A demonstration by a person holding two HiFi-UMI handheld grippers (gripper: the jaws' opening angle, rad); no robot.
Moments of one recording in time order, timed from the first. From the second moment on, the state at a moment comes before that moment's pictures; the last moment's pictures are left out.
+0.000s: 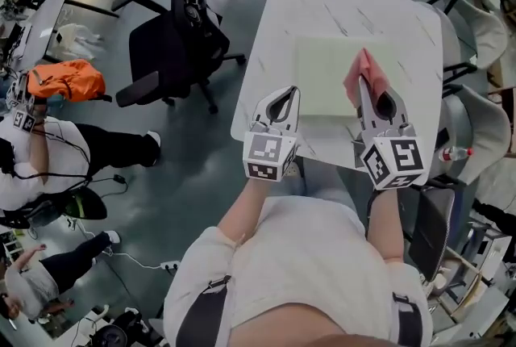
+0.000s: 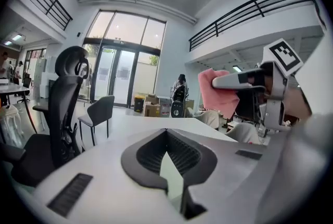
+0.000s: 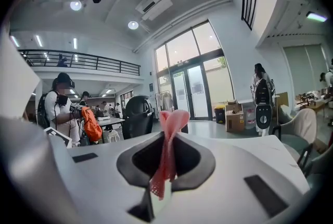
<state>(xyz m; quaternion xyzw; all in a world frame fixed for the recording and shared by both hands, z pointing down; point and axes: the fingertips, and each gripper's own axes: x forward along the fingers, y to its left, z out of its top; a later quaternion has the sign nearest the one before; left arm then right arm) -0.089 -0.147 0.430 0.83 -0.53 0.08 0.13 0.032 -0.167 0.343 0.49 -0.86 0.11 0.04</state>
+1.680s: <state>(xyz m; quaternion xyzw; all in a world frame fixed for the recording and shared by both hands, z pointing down) -0.064 -0.164 0.559 0.77 -0.55 0.20 0.25 -0.040 -0.305 0.492 0.37 -0.86 0.27 0.21</state>
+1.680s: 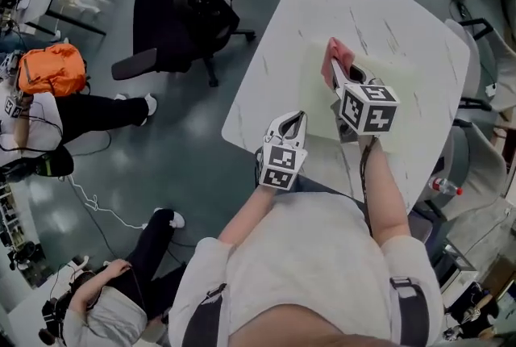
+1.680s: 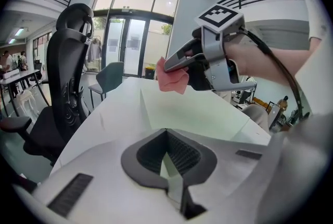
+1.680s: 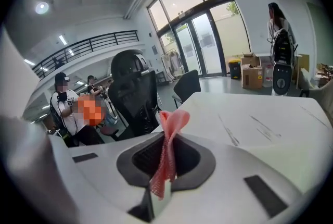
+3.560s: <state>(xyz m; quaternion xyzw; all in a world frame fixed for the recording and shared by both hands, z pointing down) -0.059 -0.166 0.560 0.76 -0.56 0.21 0.25 0.064 -0.331 0.564 0.44 -0.78 0.28 0.35</state>
